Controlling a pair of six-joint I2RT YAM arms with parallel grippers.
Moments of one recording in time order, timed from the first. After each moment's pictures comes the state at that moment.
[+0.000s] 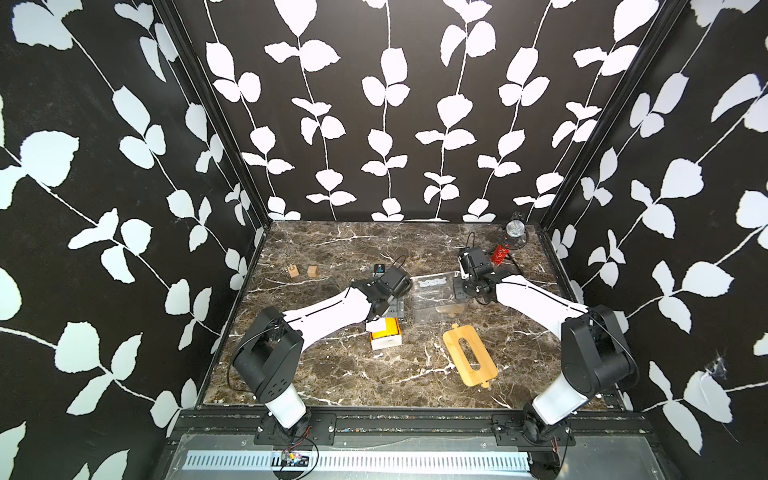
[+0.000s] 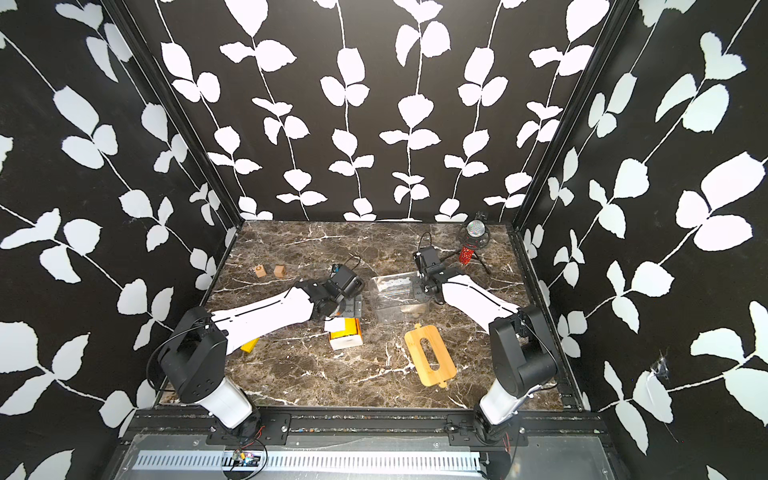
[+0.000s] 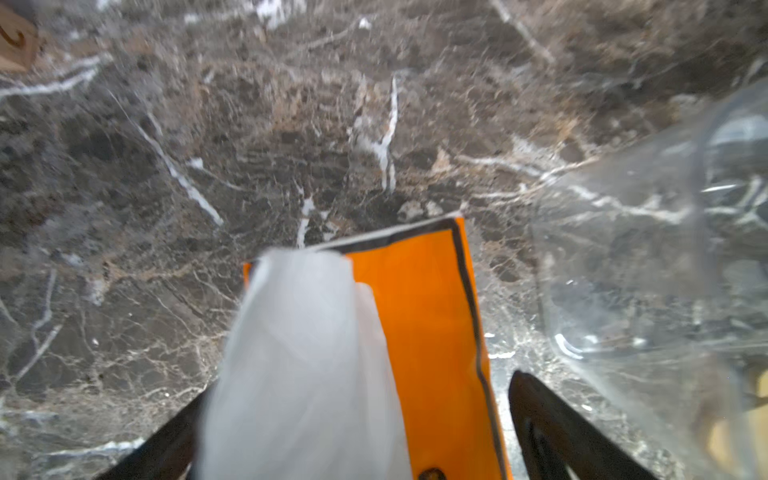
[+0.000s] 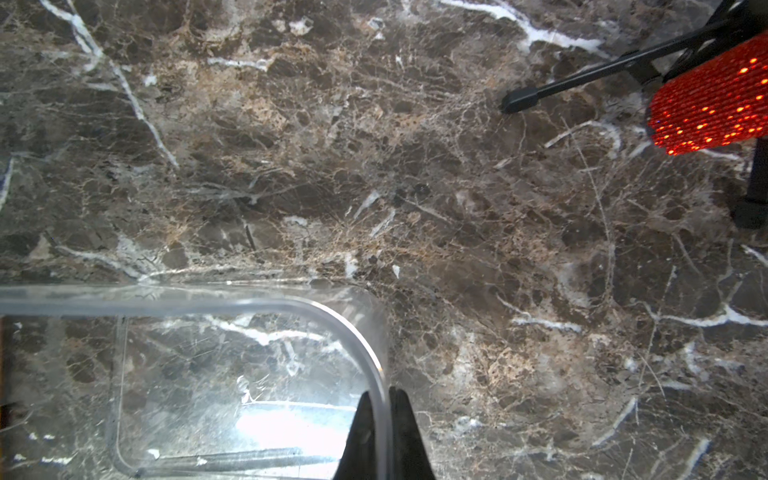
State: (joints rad) left arm -0.79 1.63 1.17 -0.68 -0.34 -0.67; right arm 0.45 1.64 1.12 -0.50 0.14 0.23
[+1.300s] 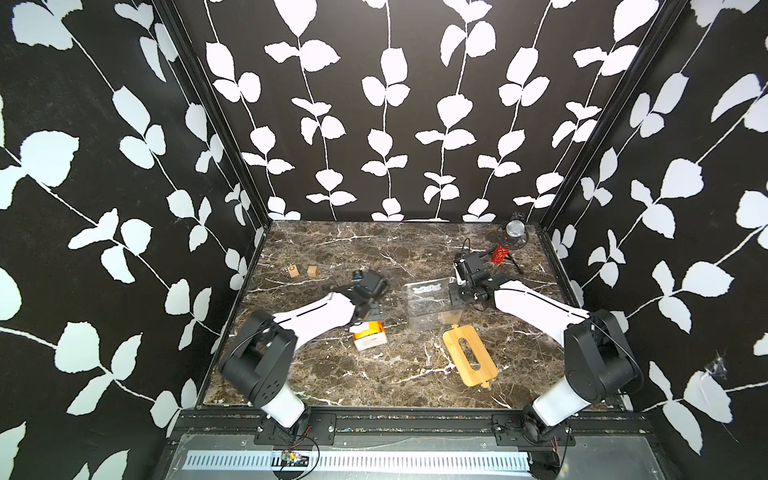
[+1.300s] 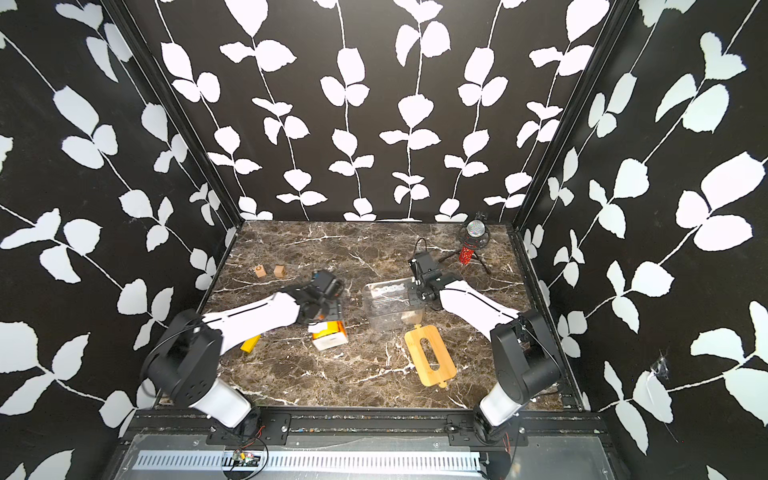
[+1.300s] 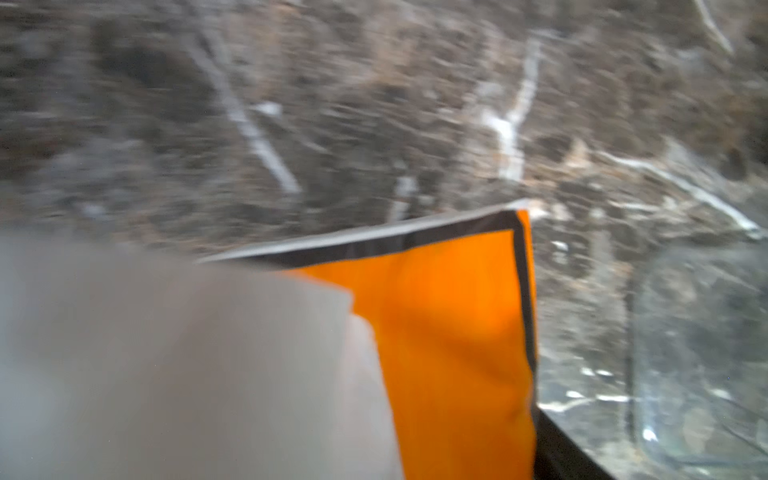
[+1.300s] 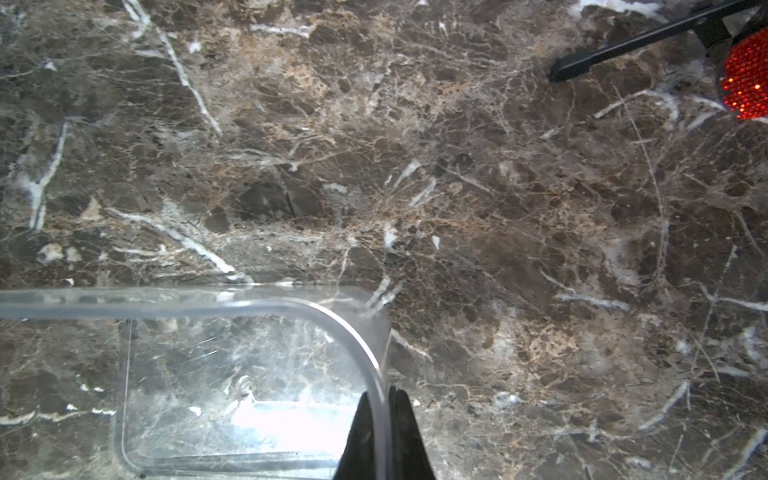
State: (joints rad) left arm -0.62 1.52 0.94 -0.58 -0.28 -0.66; right arm 0.51 1.60 1.07 -0.49 0.11 0.29
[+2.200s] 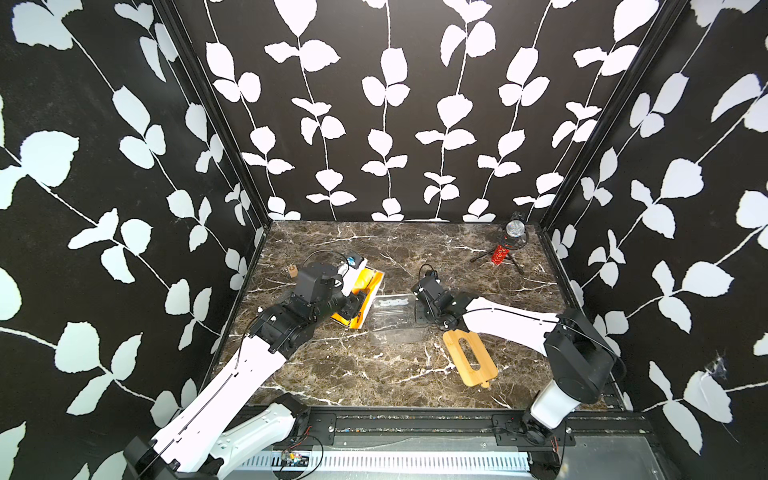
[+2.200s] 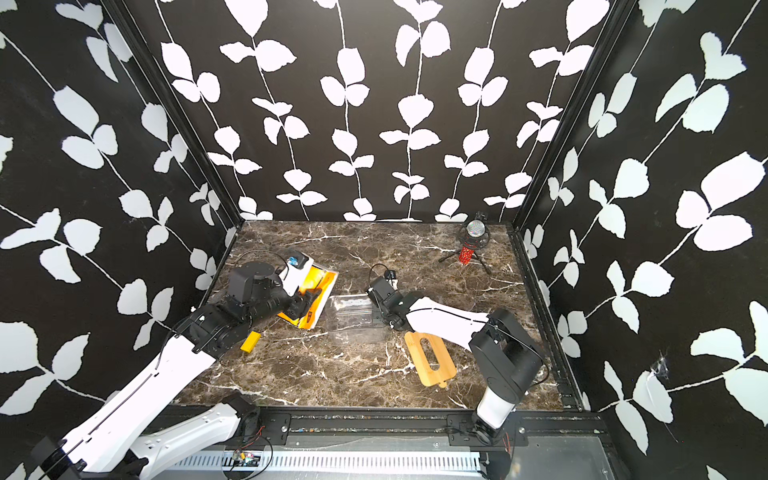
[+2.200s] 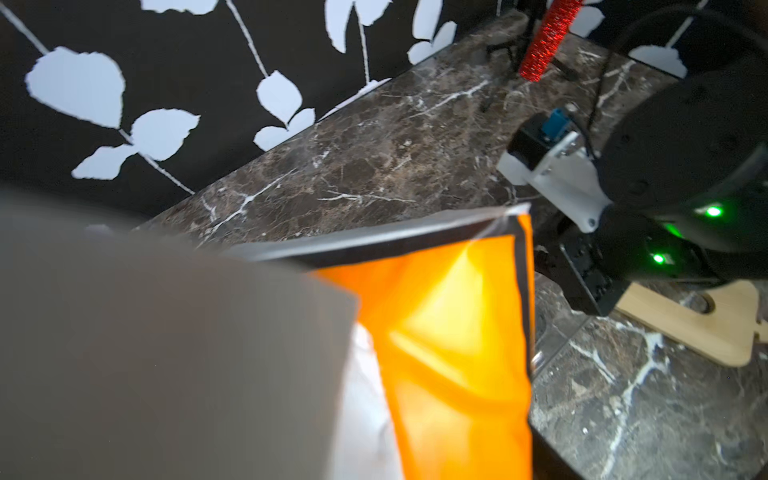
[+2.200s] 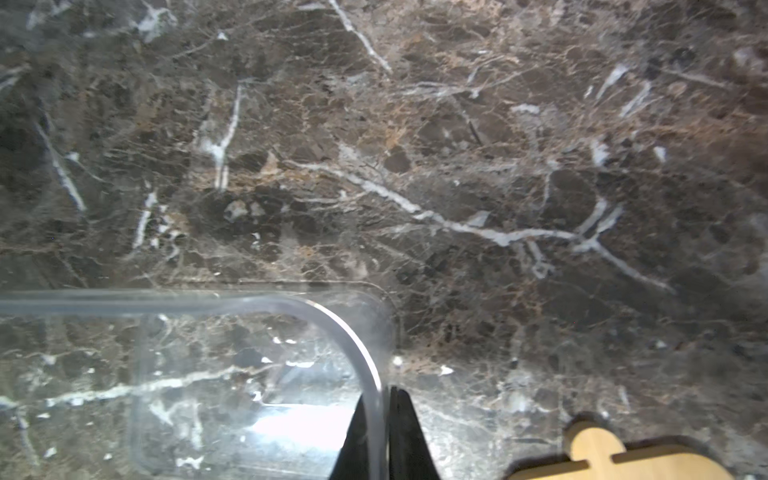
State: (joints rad) left arm -0.60 0.95 1.02 -0.64 0.01 0.20; right arm 0.85 1.67 1.07 -0.42 0.20 0.71
